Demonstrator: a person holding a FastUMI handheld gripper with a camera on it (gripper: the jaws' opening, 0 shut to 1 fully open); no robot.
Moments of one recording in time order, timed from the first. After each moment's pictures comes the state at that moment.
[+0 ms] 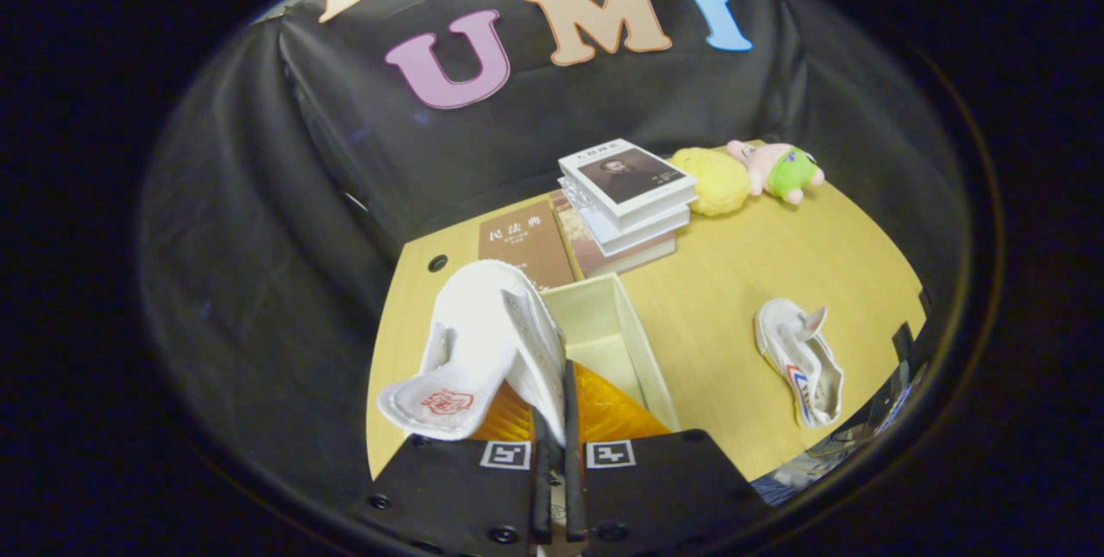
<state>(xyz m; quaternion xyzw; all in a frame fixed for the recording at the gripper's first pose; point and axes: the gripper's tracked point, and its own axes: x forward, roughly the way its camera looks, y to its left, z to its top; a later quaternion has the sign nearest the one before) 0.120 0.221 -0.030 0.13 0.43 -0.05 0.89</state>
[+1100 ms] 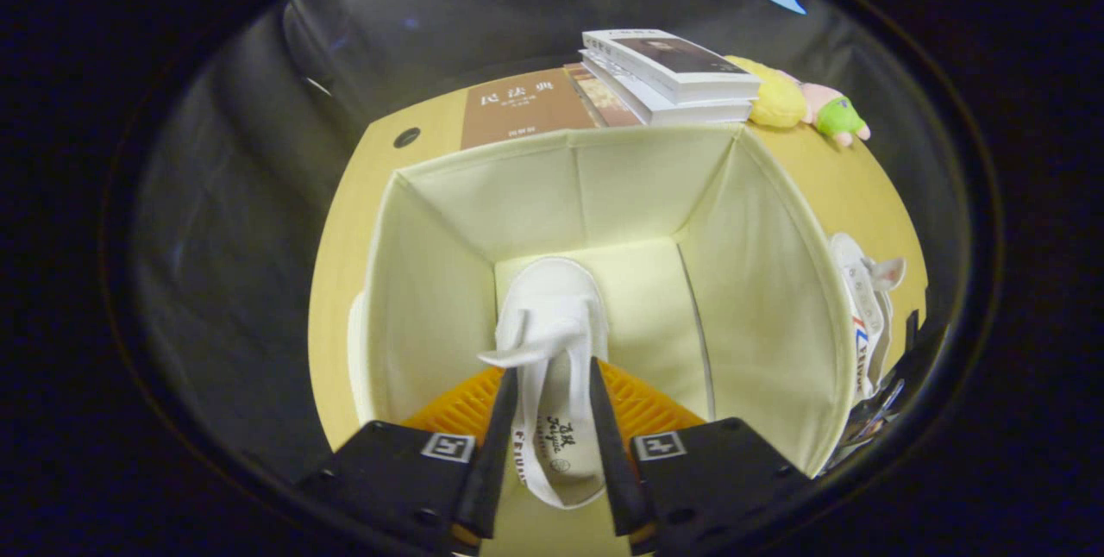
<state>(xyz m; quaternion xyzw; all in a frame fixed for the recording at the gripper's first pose) 0.100 0.293 -0.125 0.08 0.56 -0.02 0.82</state>
